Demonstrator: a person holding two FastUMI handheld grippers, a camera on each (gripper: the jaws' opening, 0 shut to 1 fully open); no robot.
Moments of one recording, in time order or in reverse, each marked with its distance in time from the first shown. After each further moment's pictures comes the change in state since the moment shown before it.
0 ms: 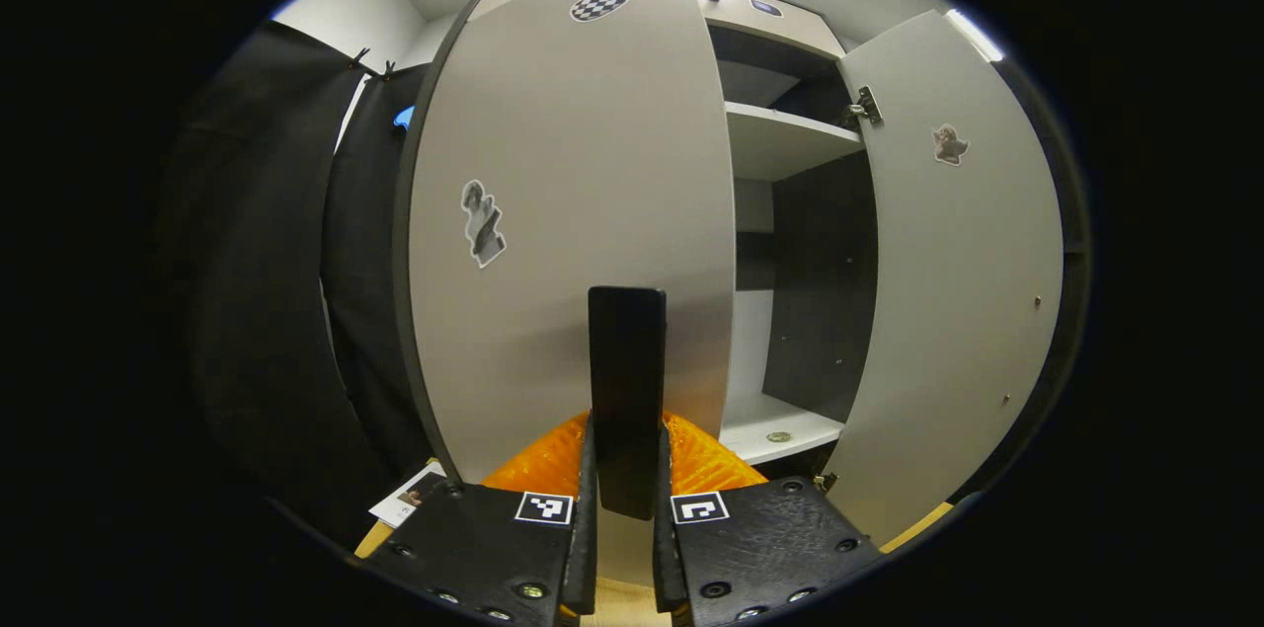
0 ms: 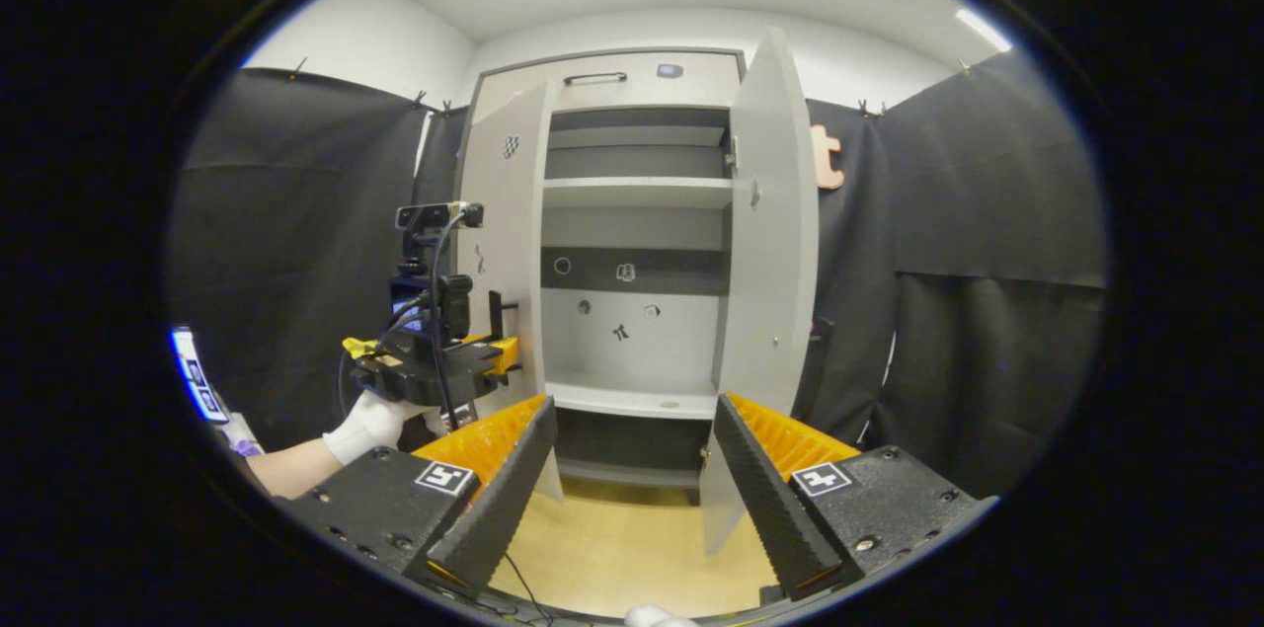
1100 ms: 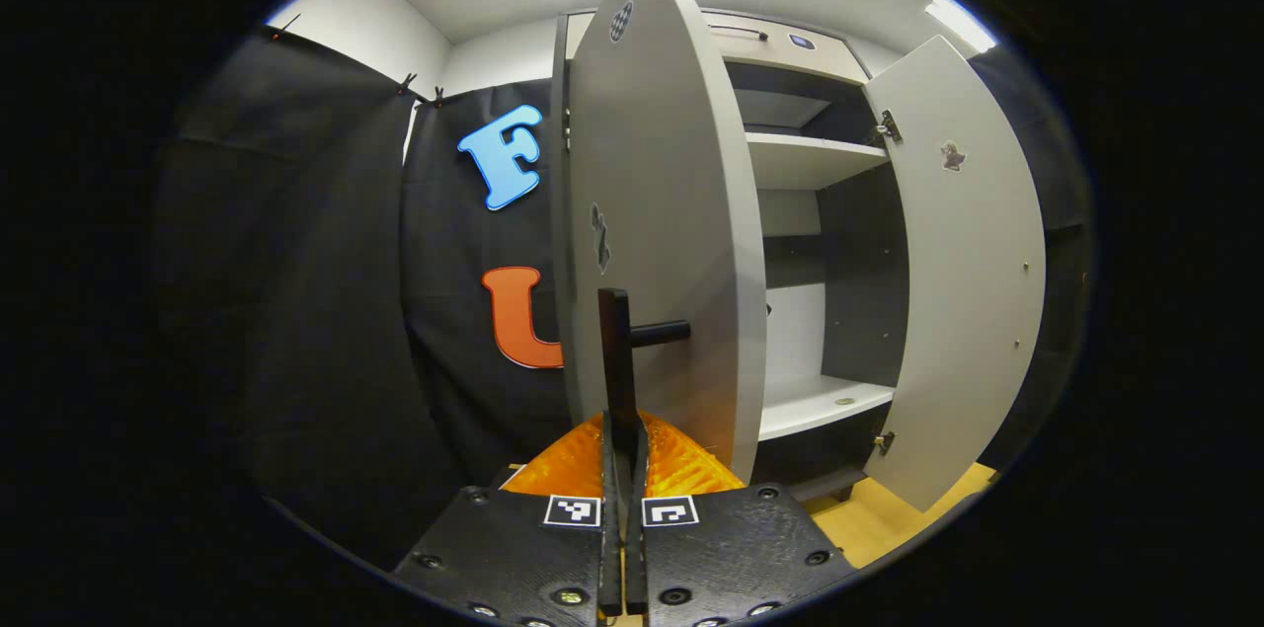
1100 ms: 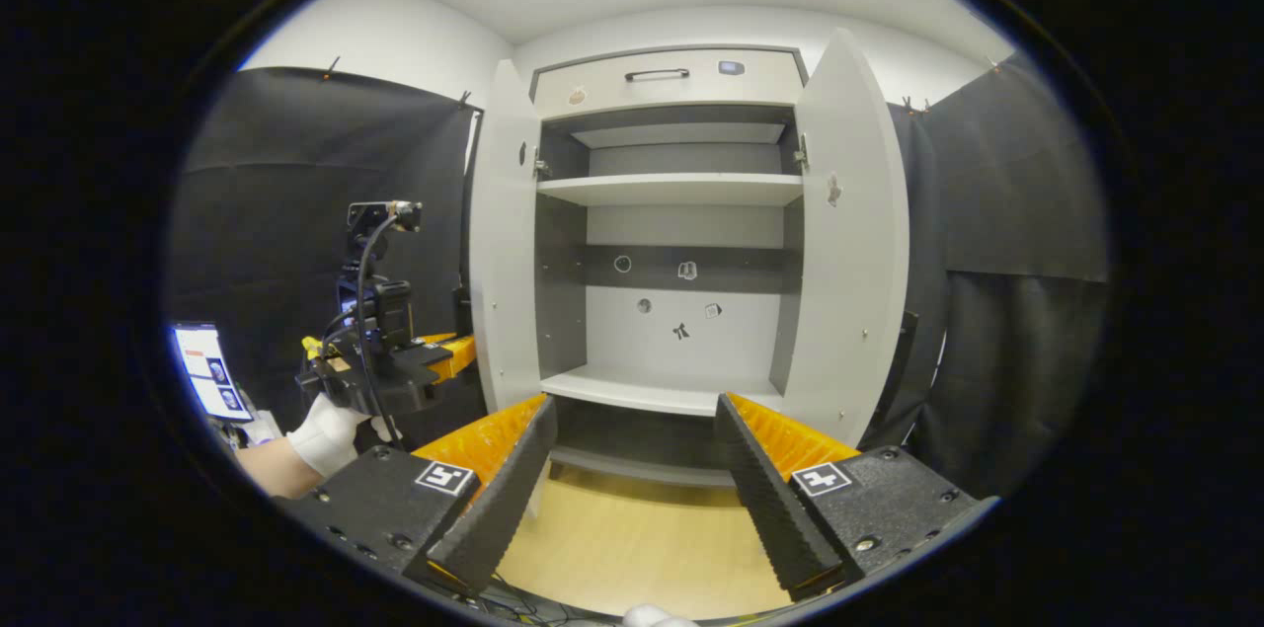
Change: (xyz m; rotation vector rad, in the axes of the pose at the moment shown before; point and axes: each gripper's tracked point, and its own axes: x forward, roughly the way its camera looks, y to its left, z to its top) left arm -0.083 0.119 -0.003 0.082 -0.040 0.155; right arm 0.085 -0.020 -0.004 -0.026 0.003 0.136
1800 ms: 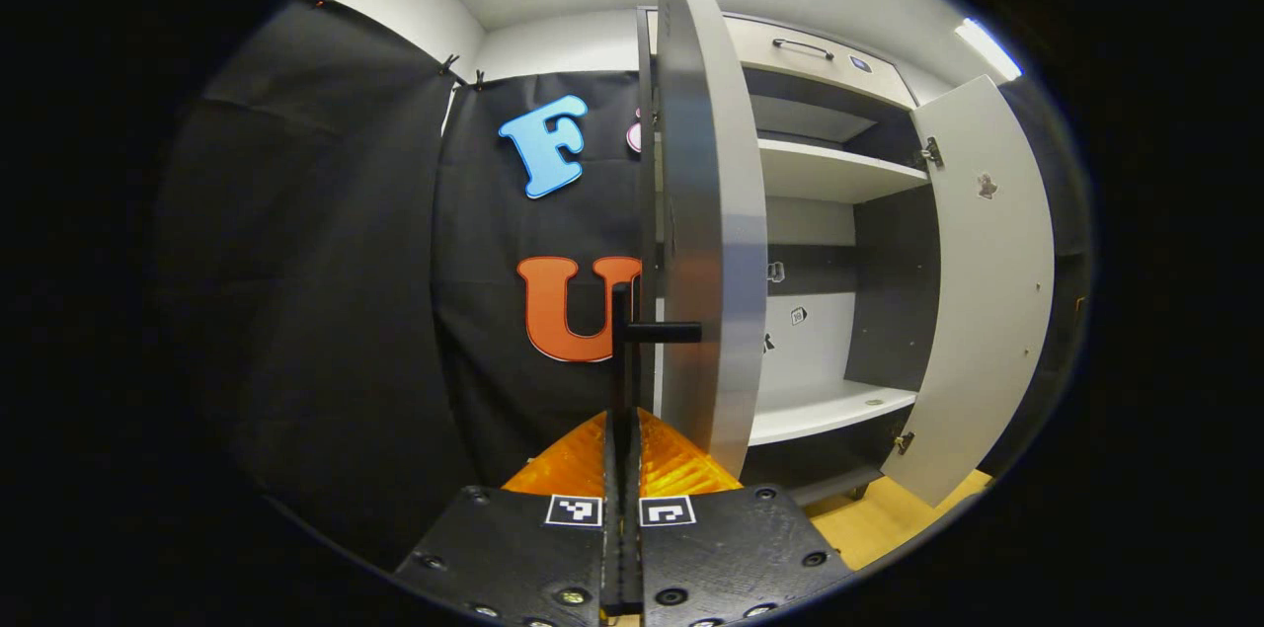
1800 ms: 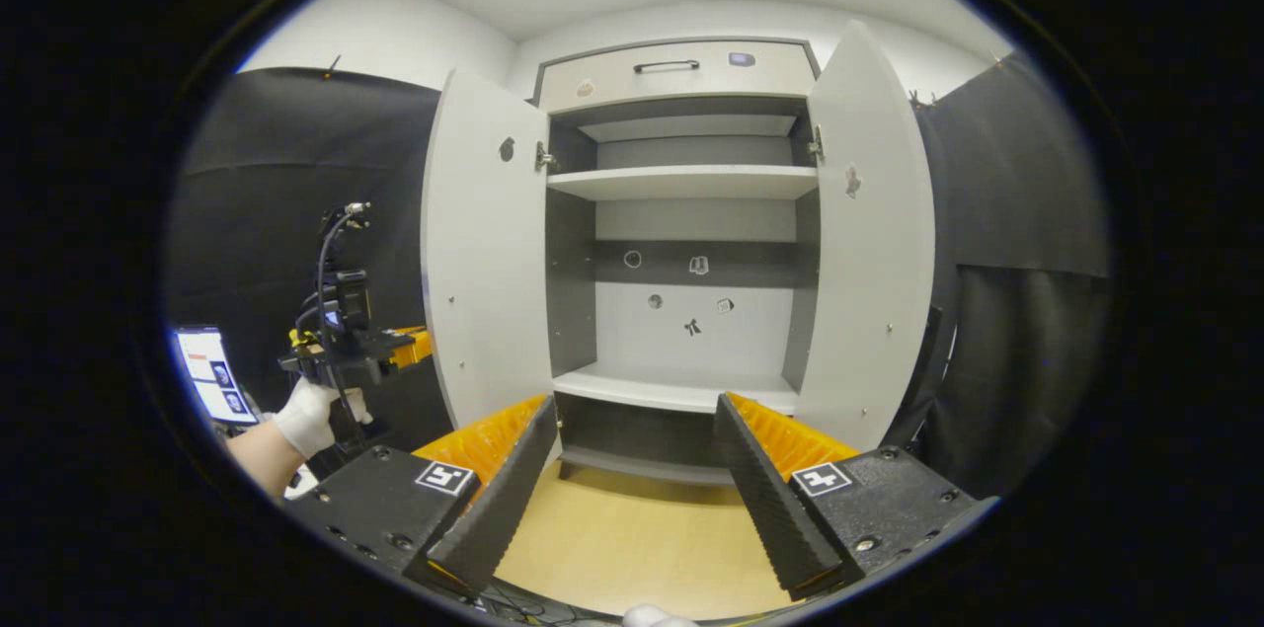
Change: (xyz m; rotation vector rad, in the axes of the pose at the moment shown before) left arm 0.001 0.056 -0.006 -0.057 0.015 -0.026; right arm 0.024 -0.003 -0.025 -0.002 0.017 0.030
